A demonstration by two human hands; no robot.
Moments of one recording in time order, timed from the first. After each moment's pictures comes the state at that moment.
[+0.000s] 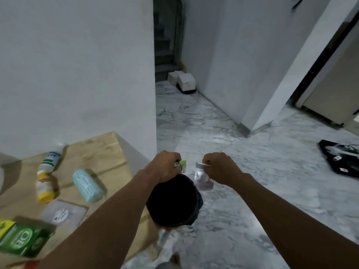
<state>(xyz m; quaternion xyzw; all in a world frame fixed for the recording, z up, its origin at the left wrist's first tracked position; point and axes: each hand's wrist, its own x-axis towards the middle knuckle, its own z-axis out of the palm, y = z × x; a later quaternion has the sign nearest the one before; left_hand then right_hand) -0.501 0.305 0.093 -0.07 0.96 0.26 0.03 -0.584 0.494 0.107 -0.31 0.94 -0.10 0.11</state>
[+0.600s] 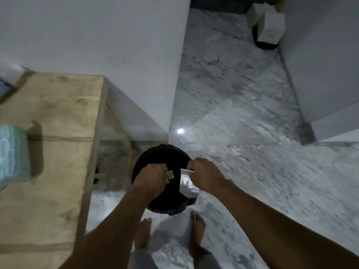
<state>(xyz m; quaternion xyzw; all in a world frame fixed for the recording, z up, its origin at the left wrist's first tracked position) -0.614 0.305 -0.082 -0.41 0.84 0.34 0.14 -0.774 0.396 -0.075 -0.50 0.80 0.03 0.32</state>
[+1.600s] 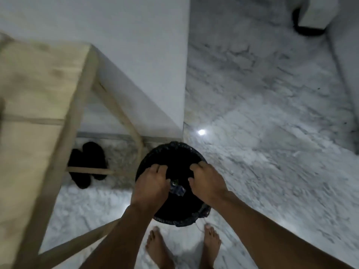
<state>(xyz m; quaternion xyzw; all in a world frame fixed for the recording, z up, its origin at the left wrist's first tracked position) -0.625 0.329 -0.195 -0.46 0.86 0.20 0.09 -0.785 0.393 -0.202 -0.55 0.78 0.03 0.32</state>
